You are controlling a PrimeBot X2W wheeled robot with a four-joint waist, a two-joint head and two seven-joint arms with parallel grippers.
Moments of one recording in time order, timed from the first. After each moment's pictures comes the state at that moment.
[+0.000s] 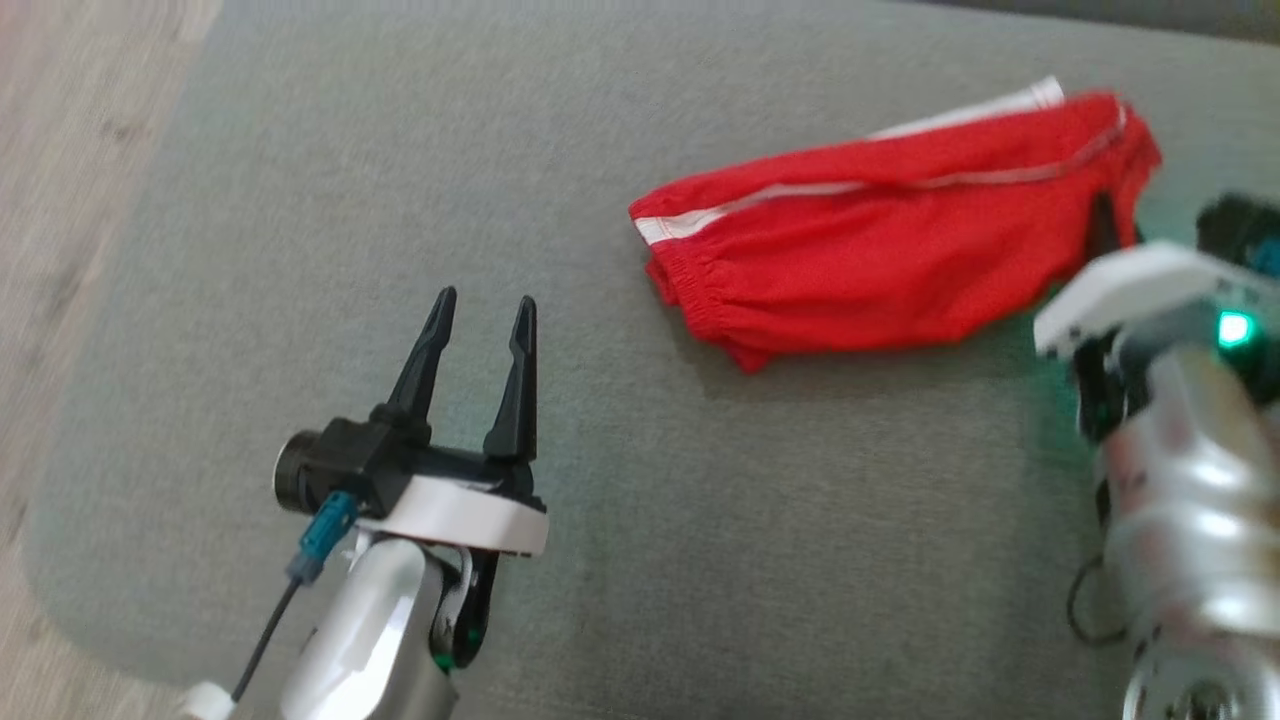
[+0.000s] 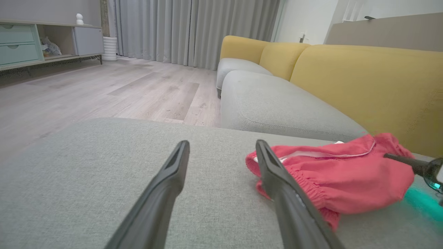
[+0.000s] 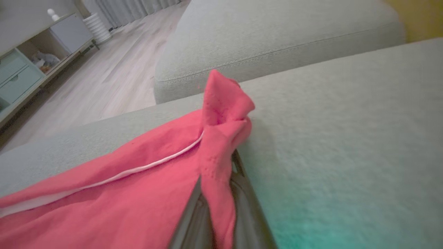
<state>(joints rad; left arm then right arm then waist) -0.31 0.04 -0.35 0.32 -0.32 -0.03 -0.26 -0.79 -0.07 -0.37 1.09 -0.01 0.13 -0.14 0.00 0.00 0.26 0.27</state>
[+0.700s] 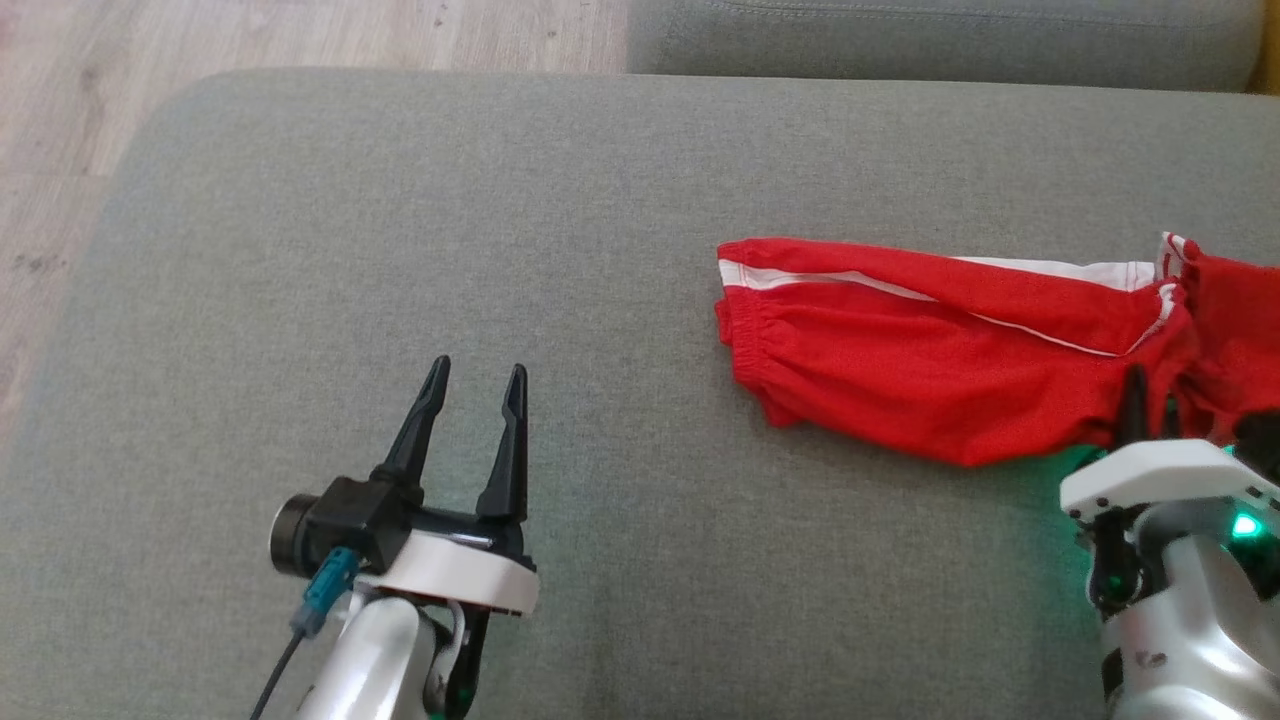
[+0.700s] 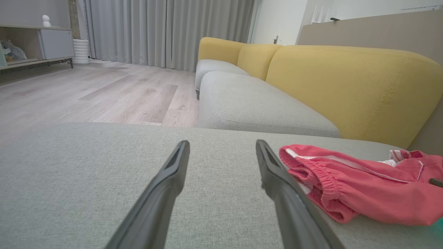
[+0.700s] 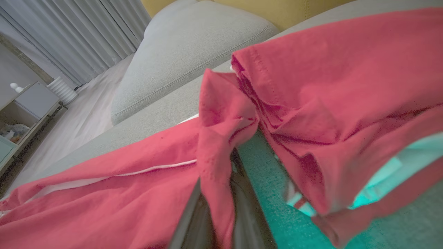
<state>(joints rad) -0.21 0.04 -0.32 0.33 -0.28 -0.05 -0.26 -0.41 -0.05 -0.32 0.83 0.31 0.13 -0.17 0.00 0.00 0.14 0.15</state>
